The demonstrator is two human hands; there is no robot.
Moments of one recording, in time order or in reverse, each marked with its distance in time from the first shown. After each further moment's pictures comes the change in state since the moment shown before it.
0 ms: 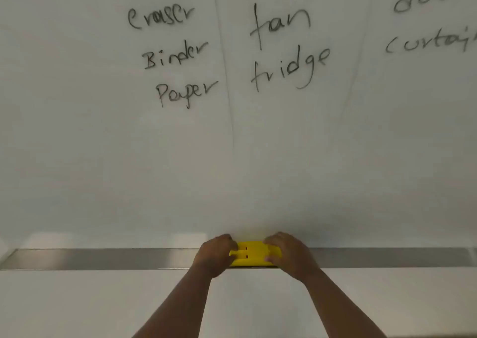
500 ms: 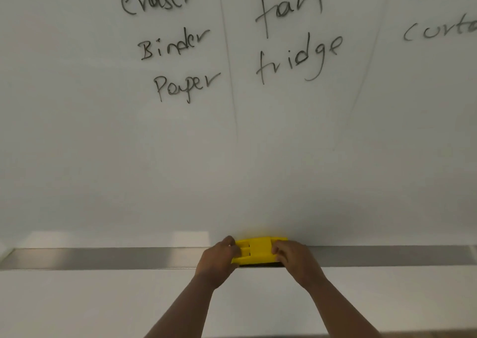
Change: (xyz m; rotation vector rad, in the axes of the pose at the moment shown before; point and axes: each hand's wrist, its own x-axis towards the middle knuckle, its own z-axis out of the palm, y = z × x) left_hand -0.002 -0.006 0.023 0.029 0.042 -0.007; right_hand -0.004 0.005 0.016 0.168 0.029 0.055
